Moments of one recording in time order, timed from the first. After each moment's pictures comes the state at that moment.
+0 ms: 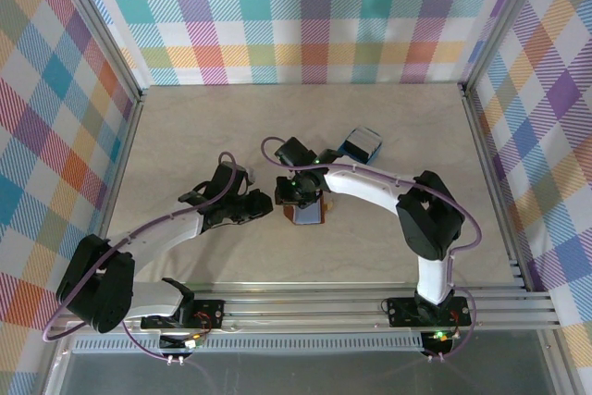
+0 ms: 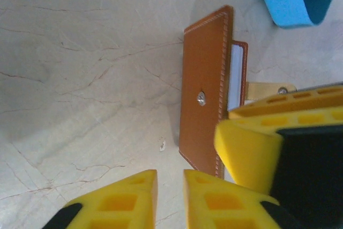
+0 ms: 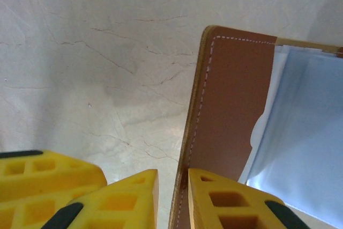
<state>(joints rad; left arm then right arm) -0.51 1.28 0.68 -0.29 0.32 -0.78 0.86 1.89 1.43 -0.66 -0.21 0.71</state>
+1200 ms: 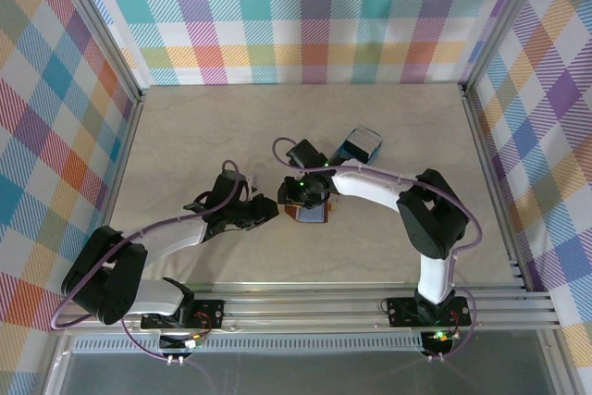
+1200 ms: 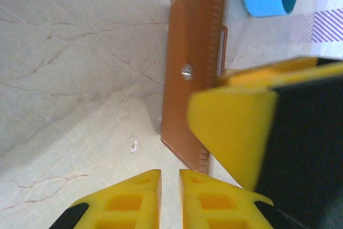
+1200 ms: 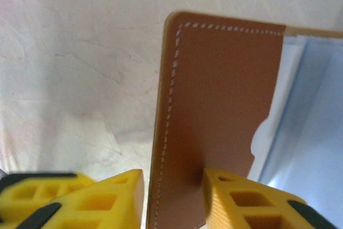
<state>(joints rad) -0.51 1.34 0.55 0.01 0.45 -0.88 0.81 1.85 1.29 -0.52 -0.28 0.75</state>
